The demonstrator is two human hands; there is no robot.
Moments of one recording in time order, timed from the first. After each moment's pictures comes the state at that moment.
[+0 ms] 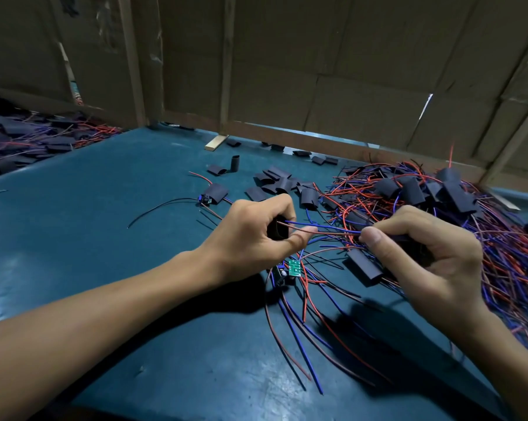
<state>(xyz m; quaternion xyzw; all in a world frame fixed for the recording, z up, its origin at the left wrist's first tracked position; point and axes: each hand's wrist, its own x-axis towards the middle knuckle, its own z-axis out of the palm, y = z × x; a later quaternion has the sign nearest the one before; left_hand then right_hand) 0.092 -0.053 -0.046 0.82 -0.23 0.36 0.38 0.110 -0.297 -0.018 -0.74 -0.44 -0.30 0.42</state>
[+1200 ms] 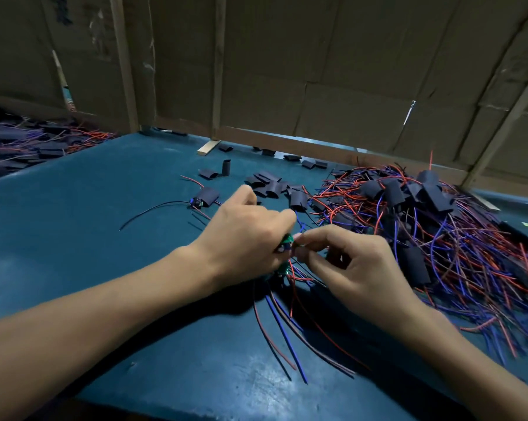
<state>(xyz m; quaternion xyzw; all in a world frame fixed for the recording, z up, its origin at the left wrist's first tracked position) 0.089 -0.061 -0.034 0.85 -0.26 0.46 -0.02 0.104 -0.269 -0.036 -0.80 -0.42 -0.17 0.39</state>
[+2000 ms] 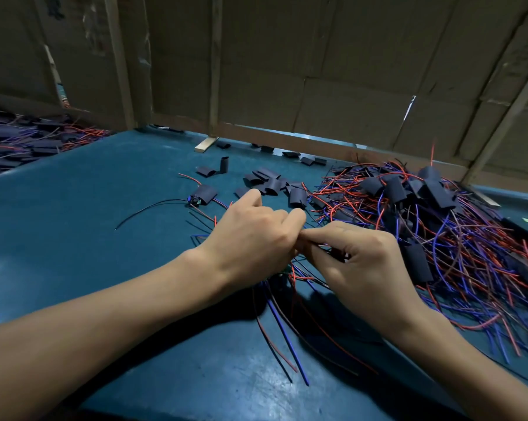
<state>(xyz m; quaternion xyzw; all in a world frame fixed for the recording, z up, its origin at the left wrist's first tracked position) 0.078 -0.076 -0.025 0.89 -0.24 0.39 -0.07 0.097 -0.260 -0.032 -0.80 -0.40 -0.24 0.38</state>
